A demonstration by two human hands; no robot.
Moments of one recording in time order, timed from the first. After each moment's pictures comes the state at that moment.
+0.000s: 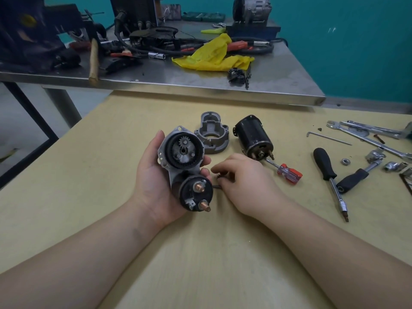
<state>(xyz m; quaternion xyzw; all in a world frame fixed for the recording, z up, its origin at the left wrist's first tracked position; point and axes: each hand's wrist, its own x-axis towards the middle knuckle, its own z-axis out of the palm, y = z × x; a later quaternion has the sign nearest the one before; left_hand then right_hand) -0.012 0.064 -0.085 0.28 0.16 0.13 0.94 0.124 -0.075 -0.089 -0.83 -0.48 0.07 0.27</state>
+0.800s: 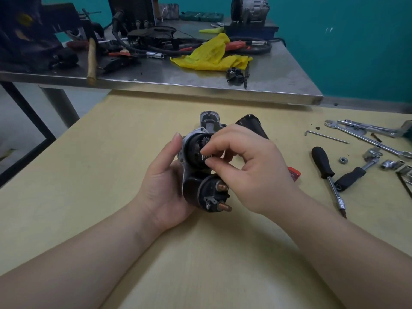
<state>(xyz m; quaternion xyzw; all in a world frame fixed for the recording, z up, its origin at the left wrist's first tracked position) -0.018 0.045 -0.073 0.30 0.08 0.09 0.95 0.104 -0.086 -0.044 -0.62 -0.58 -0.01 0.53</state>
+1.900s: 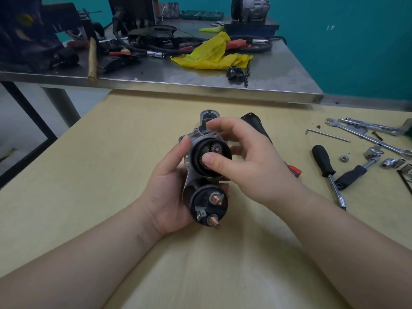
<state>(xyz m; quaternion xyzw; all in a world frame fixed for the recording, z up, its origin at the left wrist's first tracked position) -0.018 0.042 -0.077 0.31 0.08 0.03 0.95 0.106 -0.086 -0.037 -0.69 -0.48 0.15 0.53</state>
